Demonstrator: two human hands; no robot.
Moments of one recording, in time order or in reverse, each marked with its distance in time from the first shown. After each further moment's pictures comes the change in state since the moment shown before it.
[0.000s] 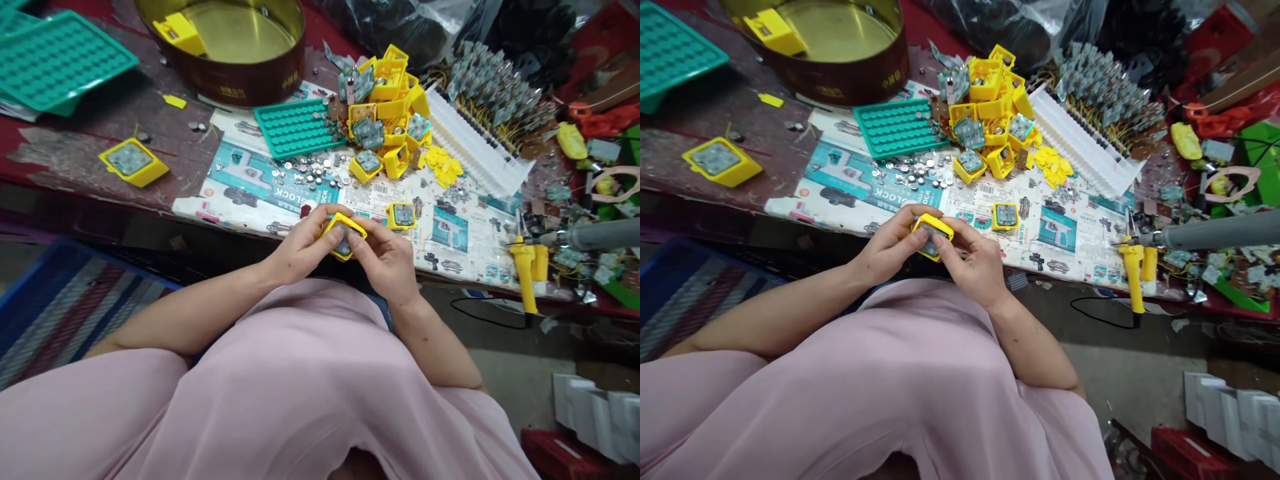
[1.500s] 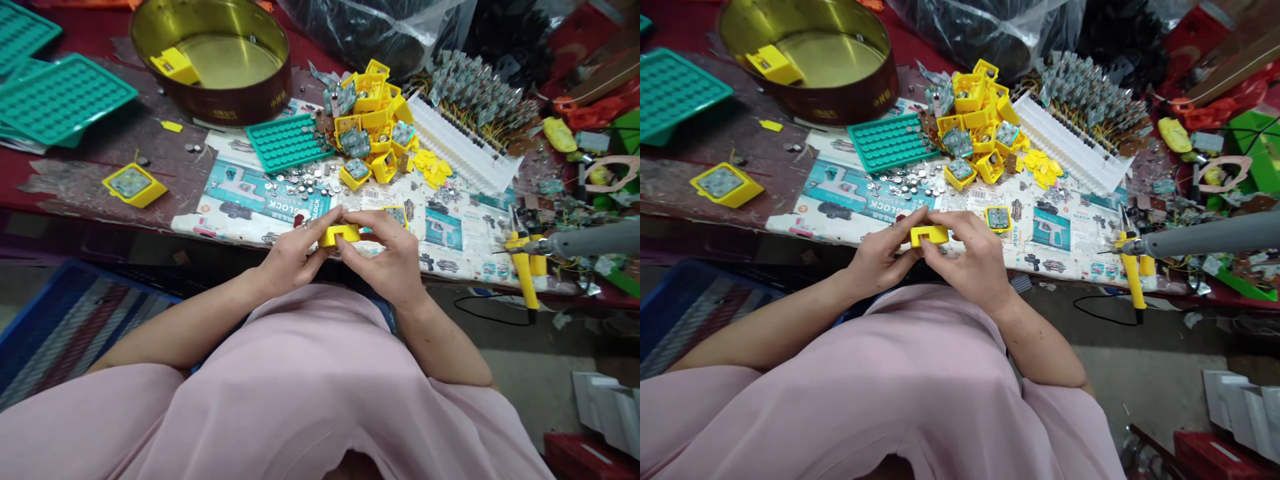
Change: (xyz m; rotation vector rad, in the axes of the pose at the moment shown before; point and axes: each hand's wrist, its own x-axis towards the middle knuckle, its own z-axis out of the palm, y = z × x) left_hand -0.006 -0.006 -0.011 0.726 -0.003 0.401; right_hand 0.014 -0.021 -0.008 -0.362 0.046 -0.276
